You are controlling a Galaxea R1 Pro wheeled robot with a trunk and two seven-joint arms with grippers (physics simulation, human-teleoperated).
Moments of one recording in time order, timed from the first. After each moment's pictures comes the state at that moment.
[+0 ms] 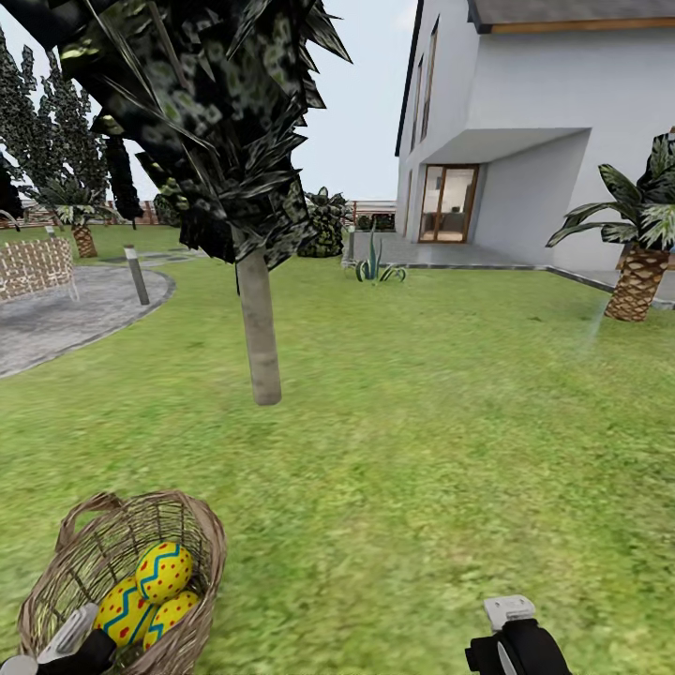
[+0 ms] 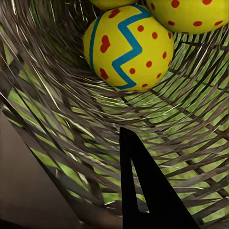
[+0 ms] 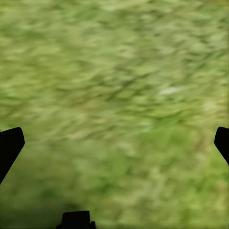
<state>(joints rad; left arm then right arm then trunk) -0.24 0.20 0.57 -0.81 0.78 0.74 0.18 -0.17 -0.06 0.02 -1.09 0.07 0.85 -0.05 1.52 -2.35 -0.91</state>
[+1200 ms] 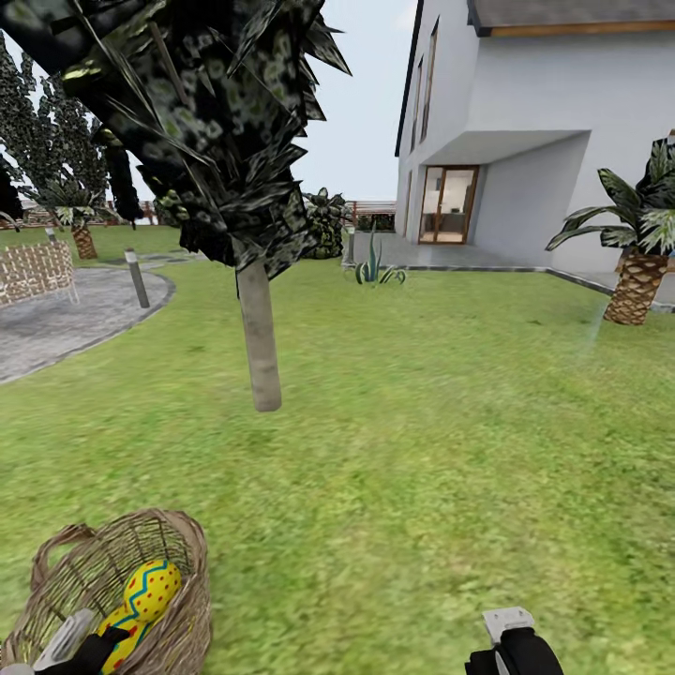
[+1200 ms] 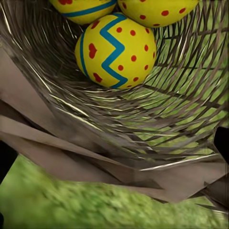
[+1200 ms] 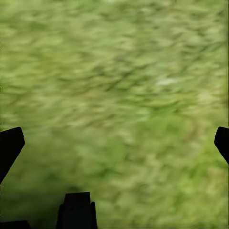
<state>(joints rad) -0.24 0.21 0.57 -0.77 0.82 0.69 0.17 -0.17 -0.05 0.02 -1.03 0.08 0.85 -0.05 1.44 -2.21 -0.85</state>
